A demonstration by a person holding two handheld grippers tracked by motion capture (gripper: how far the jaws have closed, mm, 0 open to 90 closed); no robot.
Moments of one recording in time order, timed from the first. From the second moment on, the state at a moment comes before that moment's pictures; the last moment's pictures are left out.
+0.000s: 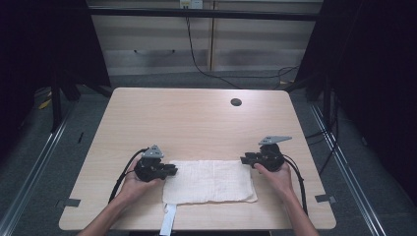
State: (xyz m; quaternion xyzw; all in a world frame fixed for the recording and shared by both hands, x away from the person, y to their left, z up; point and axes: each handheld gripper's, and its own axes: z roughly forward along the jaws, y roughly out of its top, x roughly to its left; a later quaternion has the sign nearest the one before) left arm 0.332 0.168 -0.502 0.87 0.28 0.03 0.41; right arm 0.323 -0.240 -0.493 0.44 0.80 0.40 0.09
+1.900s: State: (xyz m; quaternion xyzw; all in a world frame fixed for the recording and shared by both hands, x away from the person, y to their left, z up) left arm 0.353 0.168 -0.500 0.88 0.28 0.06 0.38; right arm 0.324 -0.239 -0.507 0.43 0.81 0.40 0.06
